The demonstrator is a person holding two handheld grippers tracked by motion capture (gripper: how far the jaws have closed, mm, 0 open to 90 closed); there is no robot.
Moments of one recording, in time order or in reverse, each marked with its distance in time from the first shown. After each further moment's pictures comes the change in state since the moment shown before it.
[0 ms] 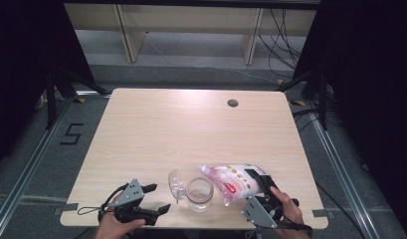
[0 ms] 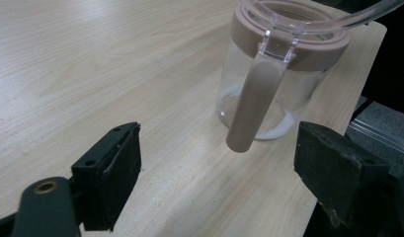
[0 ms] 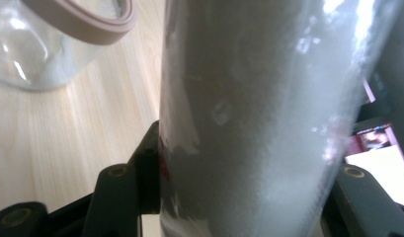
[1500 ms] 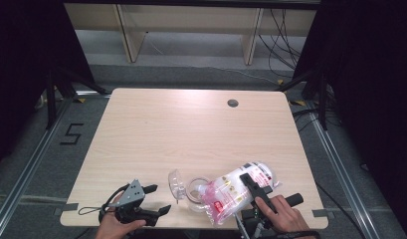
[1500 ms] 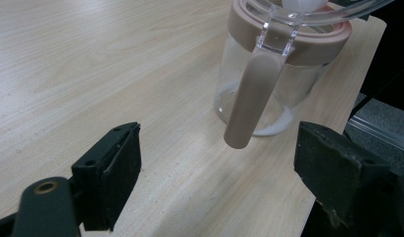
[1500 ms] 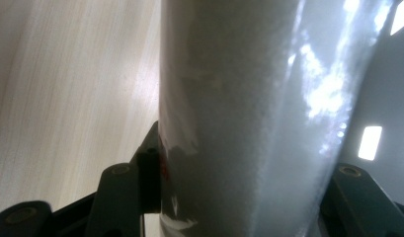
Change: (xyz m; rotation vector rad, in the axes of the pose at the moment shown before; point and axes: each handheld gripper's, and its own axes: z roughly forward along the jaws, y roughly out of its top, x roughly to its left) left arm -0.002 -0.002 0.003 0.003 -0.005 -0.014; right arm 0.014 0.016 0.000 0.123 -0.025 -0.623
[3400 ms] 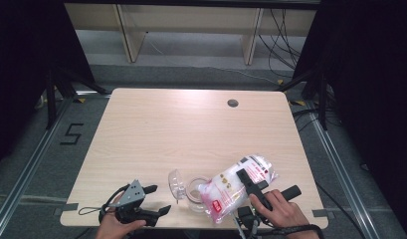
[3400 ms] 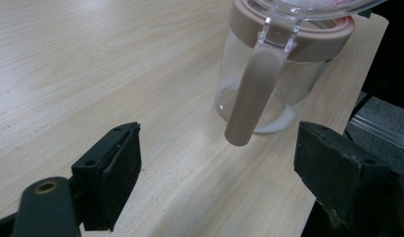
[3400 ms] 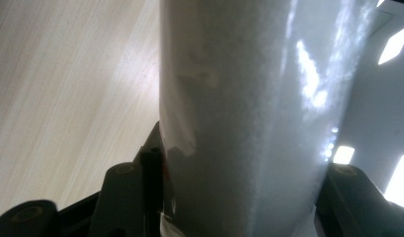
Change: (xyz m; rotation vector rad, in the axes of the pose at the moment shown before) left arm 0.001 -0.001 0.000 0.015 0.004 0.011; right arm -0.010 0.003 0.003 0.031 -0.030 -0.135
